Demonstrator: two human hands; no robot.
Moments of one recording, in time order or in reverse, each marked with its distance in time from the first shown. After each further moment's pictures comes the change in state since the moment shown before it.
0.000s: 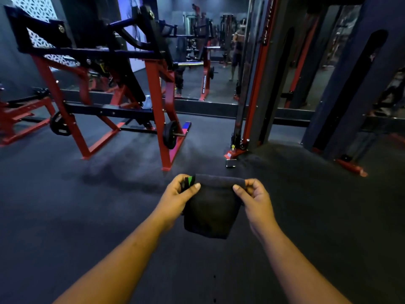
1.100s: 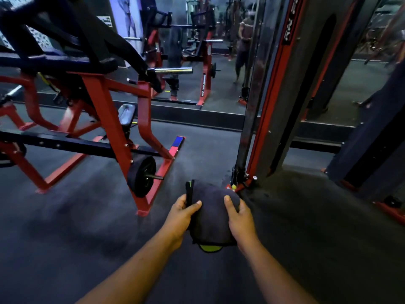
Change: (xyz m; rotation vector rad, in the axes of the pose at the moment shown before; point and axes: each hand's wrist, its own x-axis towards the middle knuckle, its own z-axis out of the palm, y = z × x) left_hand 0.728 -0.084 0.083 -0.274 0.132 -0.315; right_hand 0.731 0.120 0.006 -0.190 0.037 0.204
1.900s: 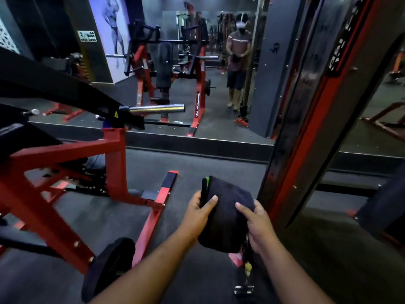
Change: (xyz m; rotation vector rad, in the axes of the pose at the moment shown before) left_hand 0.574 0.171 0.053 0.111 -0.045 0.233; right_hand 0.560 -0.092 0.107 0.367 -0.039 0.074
